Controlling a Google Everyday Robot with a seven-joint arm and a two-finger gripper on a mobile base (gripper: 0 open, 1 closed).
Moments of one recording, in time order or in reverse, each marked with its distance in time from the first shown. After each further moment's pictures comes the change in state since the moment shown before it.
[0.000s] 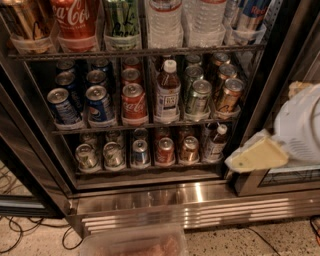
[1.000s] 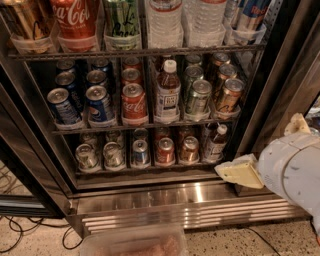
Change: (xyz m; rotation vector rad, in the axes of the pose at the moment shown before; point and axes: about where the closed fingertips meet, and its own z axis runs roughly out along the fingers) arm 0.035 0.020 0.034 0.206 -0.084 0.209
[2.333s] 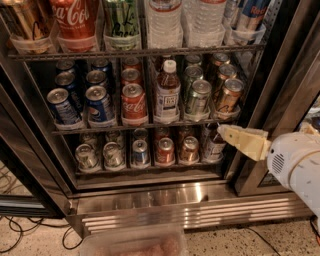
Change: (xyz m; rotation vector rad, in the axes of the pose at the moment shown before) arm -0.004 -0.038 0.037 0.032 -0.290 0.592
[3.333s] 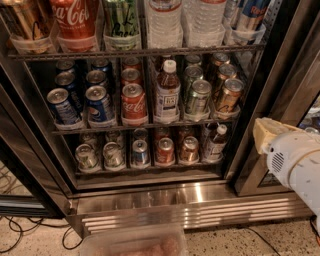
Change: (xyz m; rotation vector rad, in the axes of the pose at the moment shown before) arm -0.005 -0.001 0.001 0.004 -0.021 0.004
